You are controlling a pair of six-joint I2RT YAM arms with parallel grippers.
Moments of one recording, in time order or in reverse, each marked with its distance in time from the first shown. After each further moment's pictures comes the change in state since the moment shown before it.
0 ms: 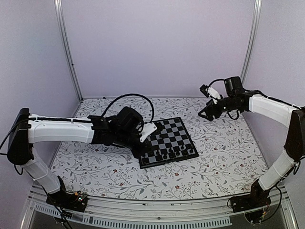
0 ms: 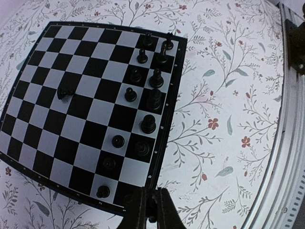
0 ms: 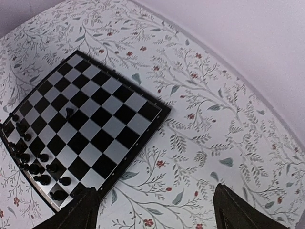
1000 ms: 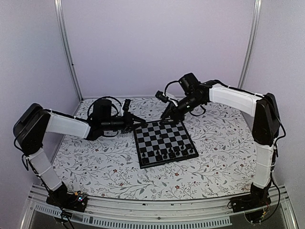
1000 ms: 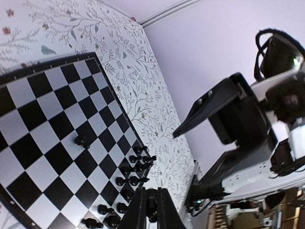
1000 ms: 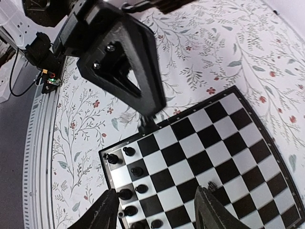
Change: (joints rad) left arm 0.431 0.163 -0.251 0.955 0.513 -0.974; right arm 0.356 0.461 0.518 -0.301 -0.348 -0.025
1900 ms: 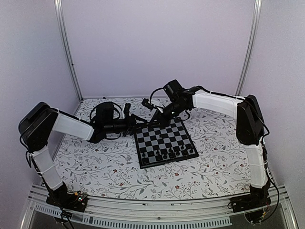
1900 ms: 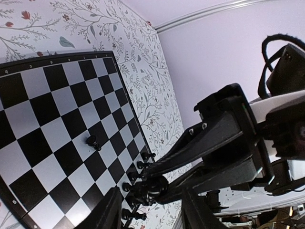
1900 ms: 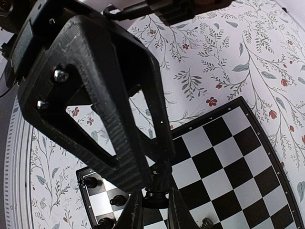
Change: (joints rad) left arm -0.007 0.034 0.000 0.001 -0.068 -0.061; right arm 0.067 0.177 0.143 0.054 0.074 0.031
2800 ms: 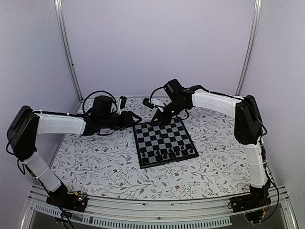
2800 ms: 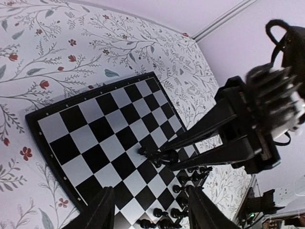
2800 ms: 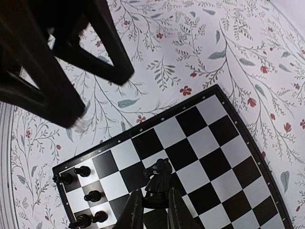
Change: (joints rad) left arm -0.008 -0.174 0.086 -0.435 -0.249 0.361; right arm -0.008 0.051 0.047 -0.029 0.107 -0.014
